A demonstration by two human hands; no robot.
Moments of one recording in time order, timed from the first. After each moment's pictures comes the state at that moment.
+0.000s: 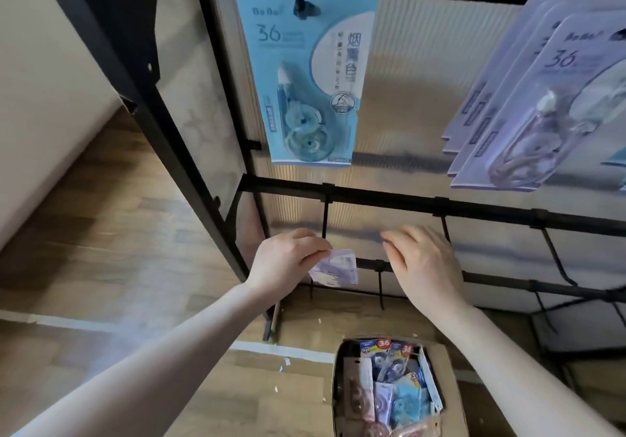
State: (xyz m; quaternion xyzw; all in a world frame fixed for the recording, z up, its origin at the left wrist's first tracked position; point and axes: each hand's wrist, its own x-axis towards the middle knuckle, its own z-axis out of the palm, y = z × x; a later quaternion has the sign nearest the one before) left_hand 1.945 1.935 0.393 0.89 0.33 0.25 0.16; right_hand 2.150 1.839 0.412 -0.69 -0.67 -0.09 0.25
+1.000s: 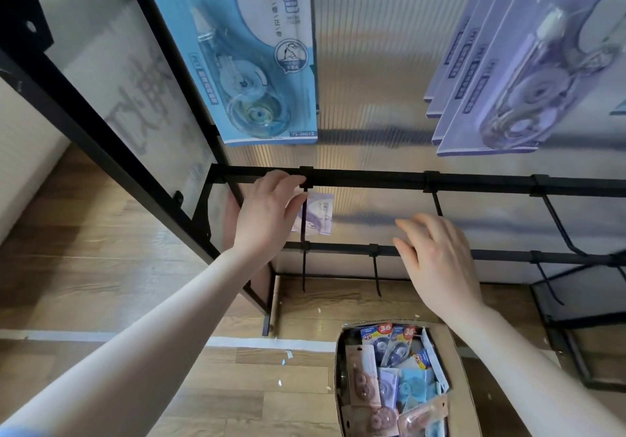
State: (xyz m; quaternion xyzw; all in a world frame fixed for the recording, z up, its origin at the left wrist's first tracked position) left_hand 1.976 1.982 0.375 0.87 0.41 0.25 0.10; right_hand 2.181 1.822 0.363 -0.76 -0.61 -0.09 0.20
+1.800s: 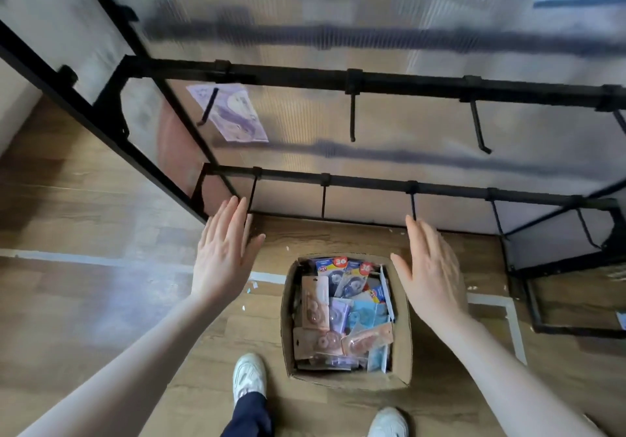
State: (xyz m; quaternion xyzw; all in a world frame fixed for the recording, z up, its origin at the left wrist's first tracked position) left_hand 1.979 1.791 0.280 0.82 0.54 0.14 0.12; right_hand 2.257 1.663 0.272 -0.81 -0.57 0.02 0.12
